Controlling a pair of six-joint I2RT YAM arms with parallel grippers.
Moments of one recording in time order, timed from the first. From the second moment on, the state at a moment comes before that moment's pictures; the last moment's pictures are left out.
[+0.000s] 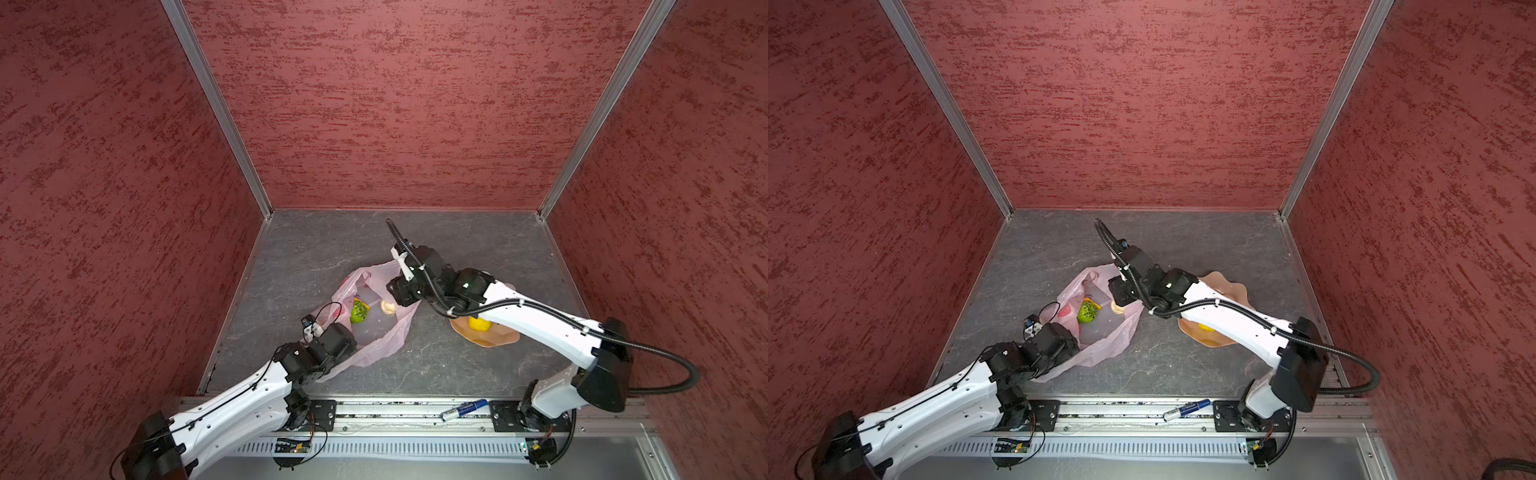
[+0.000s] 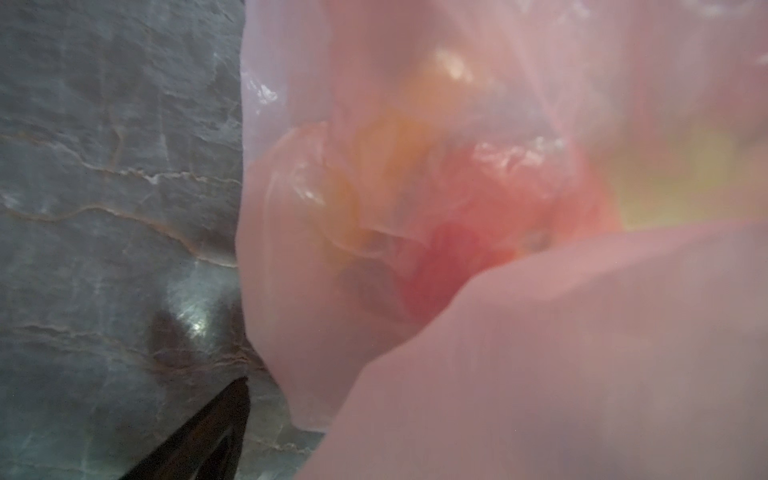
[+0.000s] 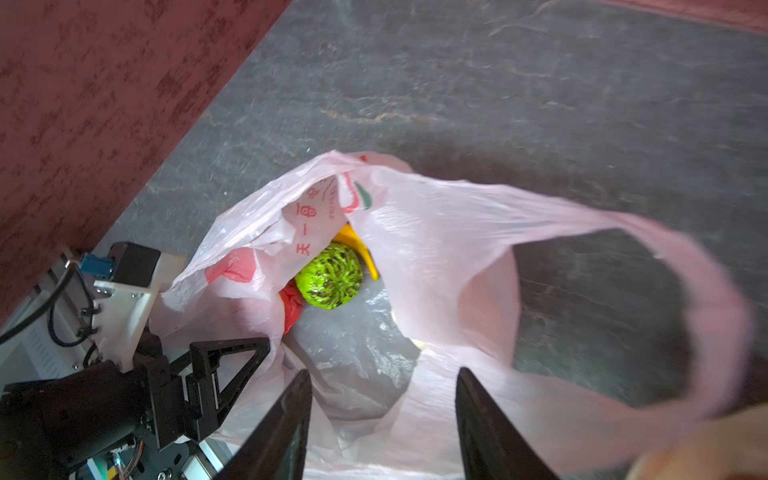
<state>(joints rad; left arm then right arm) -0.79 0.75 0.38 -0.79 -0.32 -1.28 0.95 1.59 1.39 -0.56 0.03 0.39</state>
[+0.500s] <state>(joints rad) -0.79 0.76 0.38 -0.79 -0.32 -1.28 1.00 1.92 1.55 -0.52 -0.10 0.35</state>
